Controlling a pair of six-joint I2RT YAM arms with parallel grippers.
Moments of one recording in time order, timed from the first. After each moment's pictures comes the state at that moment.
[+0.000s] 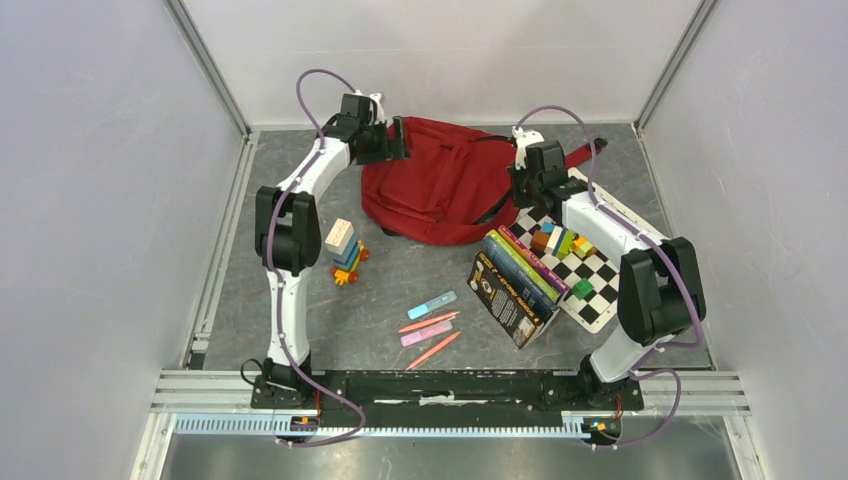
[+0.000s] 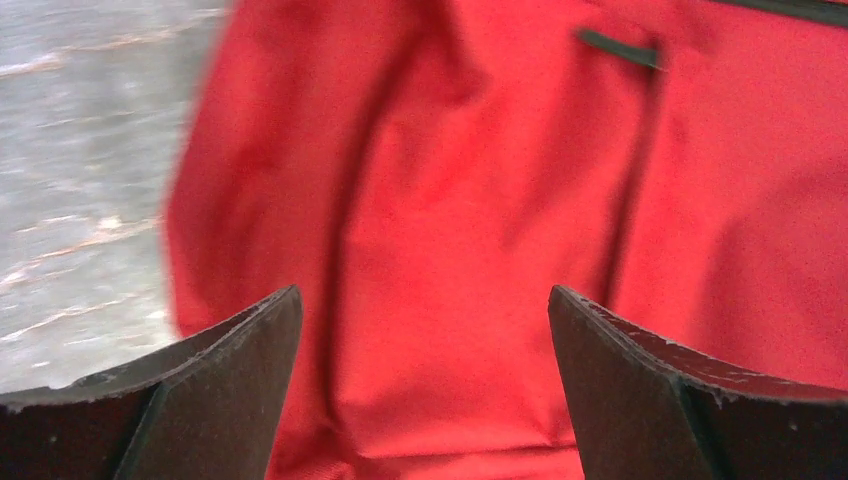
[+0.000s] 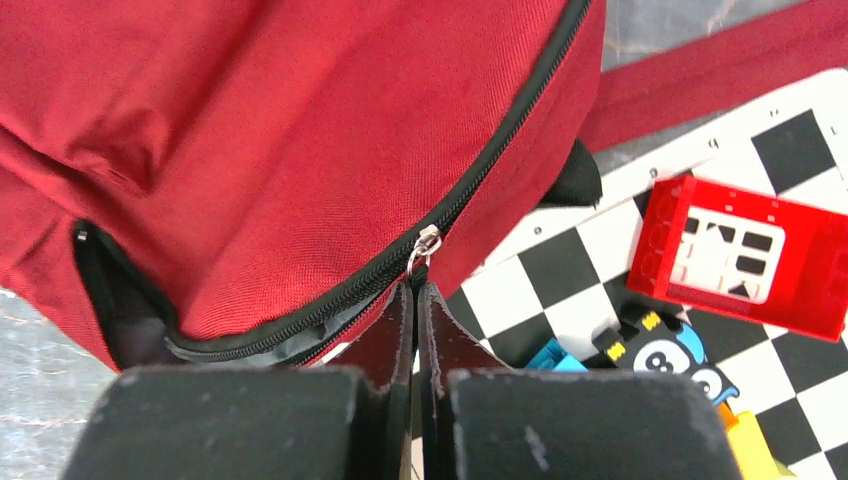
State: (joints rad) left arm -0.22 2.28 2.00 -0.51 0.18 -0.28; right arm 0.31 1.65 1.15 -0.23 0.04 0.05
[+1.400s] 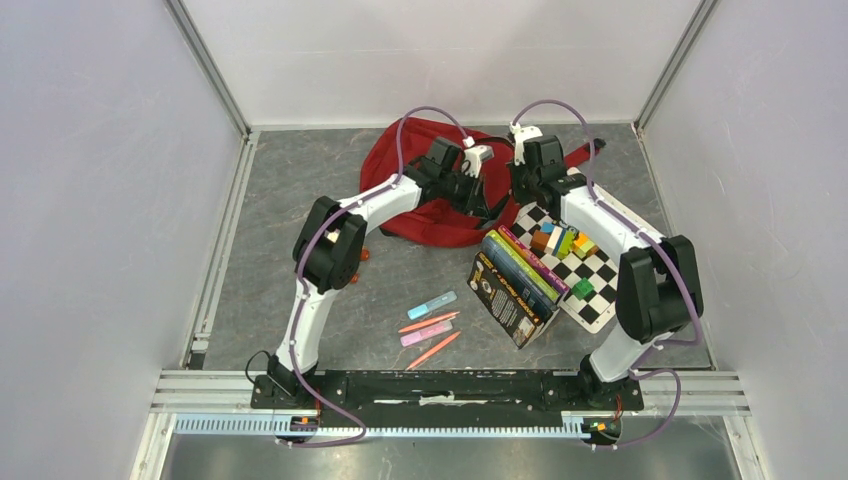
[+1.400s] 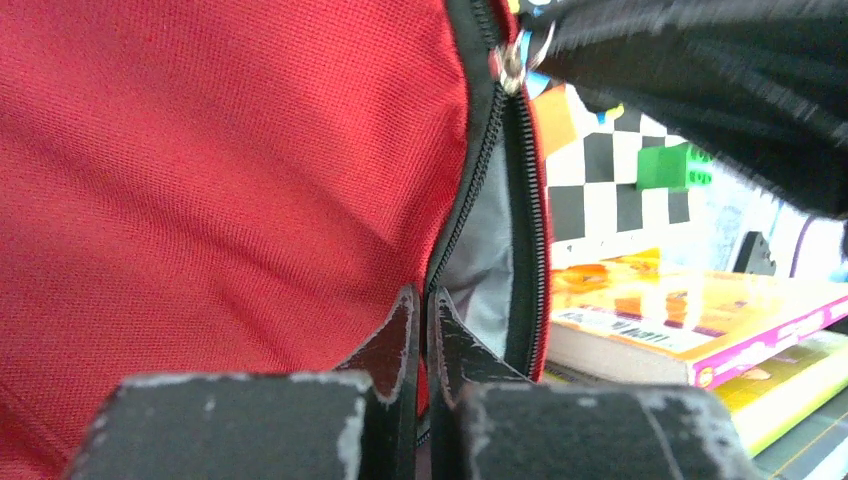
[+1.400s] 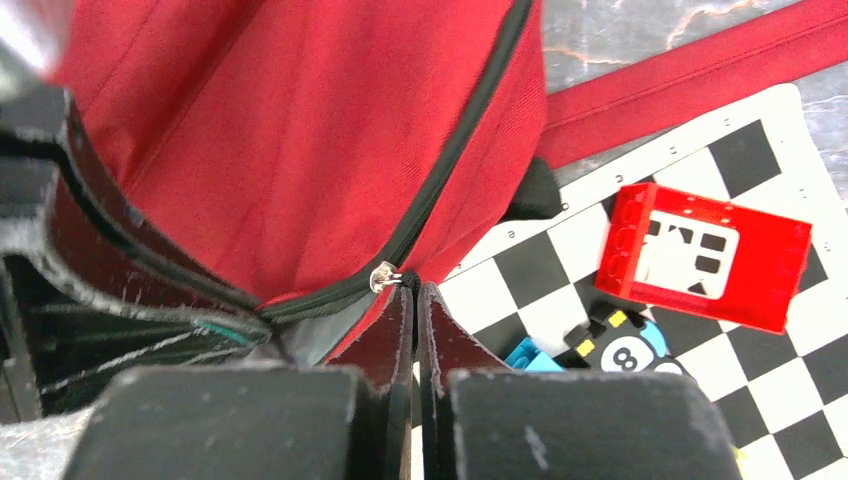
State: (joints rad) left arm -0.63 2.26 1.80 -0.27 0.62 -0.22; right arm 0.31 1.66 1.22 -0.28 0.07 0.03
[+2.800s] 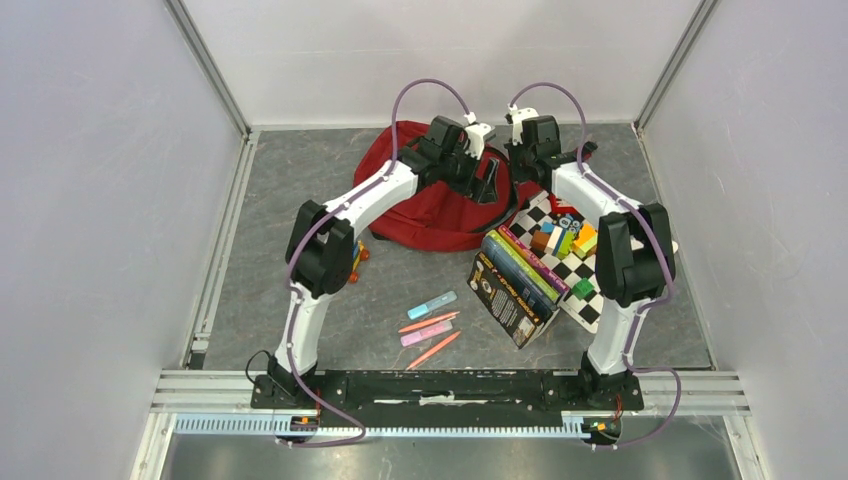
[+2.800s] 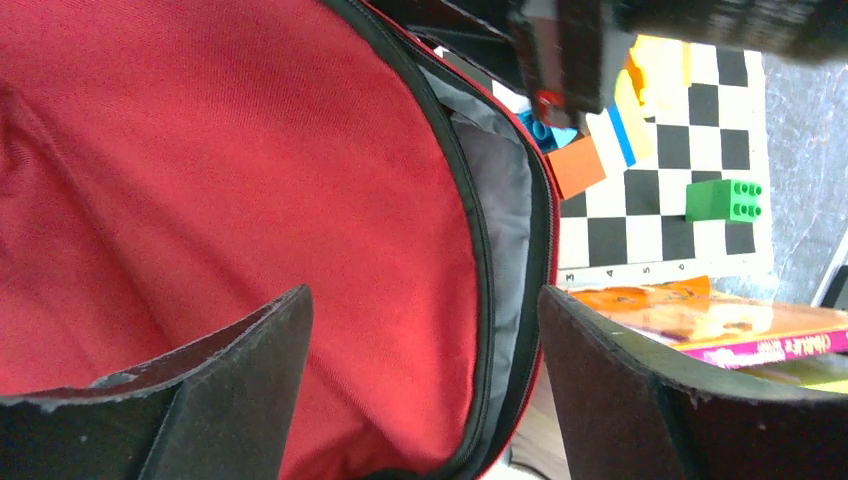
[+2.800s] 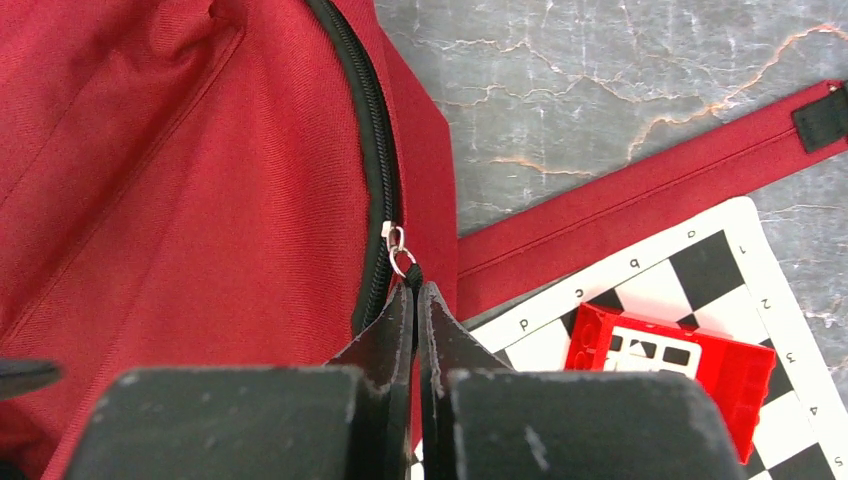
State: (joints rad) left arm -0.64 2.16 1.90 -0.43 0.42 -0.08; right arm 0.25 1.91 1.47 -0.25 0.07 -0.05
